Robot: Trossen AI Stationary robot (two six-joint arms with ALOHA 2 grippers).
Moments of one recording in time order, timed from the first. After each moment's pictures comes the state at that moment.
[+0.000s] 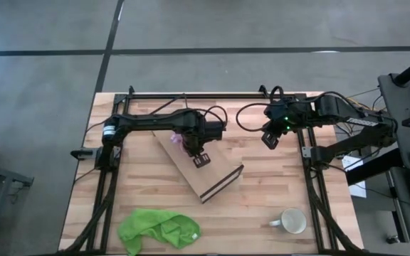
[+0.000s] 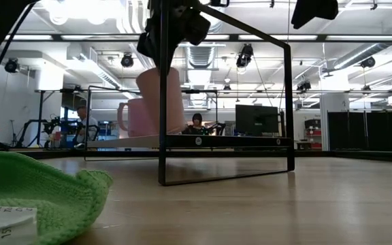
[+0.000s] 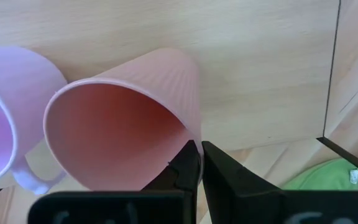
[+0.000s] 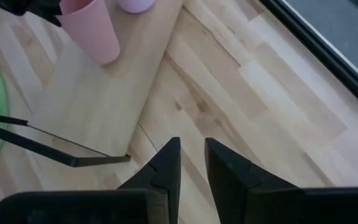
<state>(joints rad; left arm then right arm) 0.05 1.99 2.01 -1.50 0.05 -0.44 -0.06 1.20 1.45 -1.24 0.19 0.50</state>
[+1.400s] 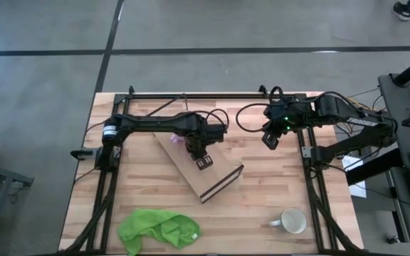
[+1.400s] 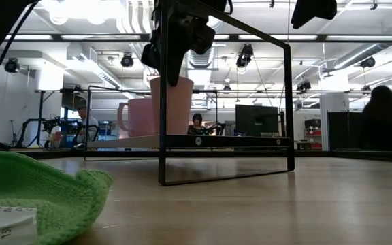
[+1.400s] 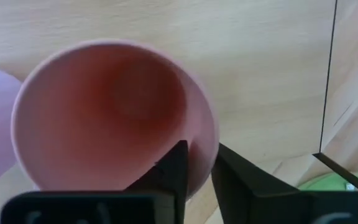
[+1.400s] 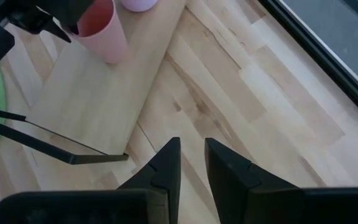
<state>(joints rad) 0.05 1.99 1.92 -1.37 0.08 -0.44 -0.06 1.20 1.45 -1.24 0.19 0.46</state>
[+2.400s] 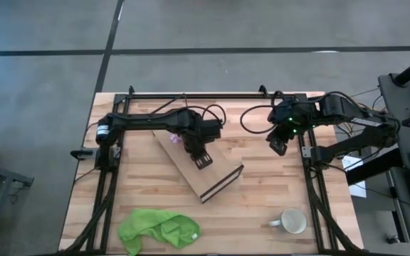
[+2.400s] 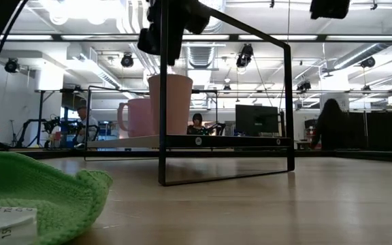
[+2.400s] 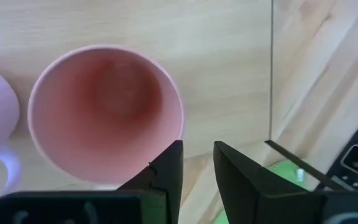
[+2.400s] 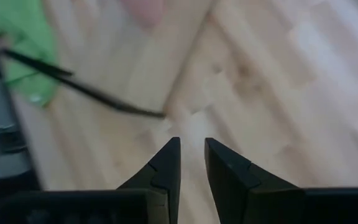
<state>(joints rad) 0.05 1.92 1.95 -1.37 0.17 -0.48 -0.06 1.17 1.45 -1.31 -0.03 0.47</state>
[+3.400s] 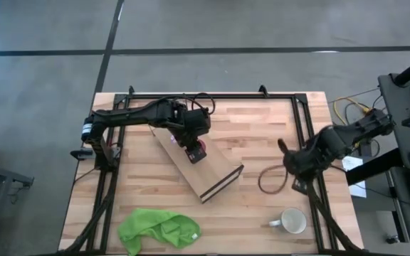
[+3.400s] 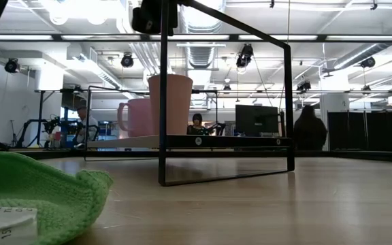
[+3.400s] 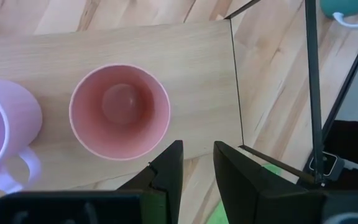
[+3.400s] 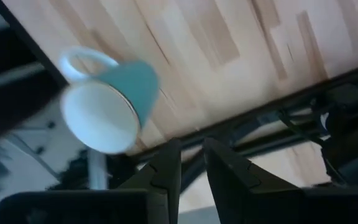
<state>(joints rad) 0.05 1.78 1.94 -1.33 0.15 -0.48 0.46 1.16 1.26 -1.56 -0.27 0.99</state>
